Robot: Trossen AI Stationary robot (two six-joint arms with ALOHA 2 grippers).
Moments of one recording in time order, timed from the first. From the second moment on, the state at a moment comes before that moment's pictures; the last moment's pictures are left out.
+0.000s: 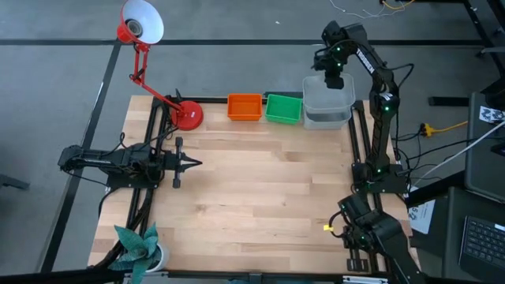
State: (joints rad) left arm -0.04 0.06 0.01 0.04 -0.12 0.27; right arm -1.14 2.10 2.17 -1.57 -0.10 -1.11
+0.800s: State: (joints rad) left arm -0.04 0.06 0.01 0.04 -0.12 0.27; right arm -1.13 2.09 1.98 -1.52 -0.10 -1.10
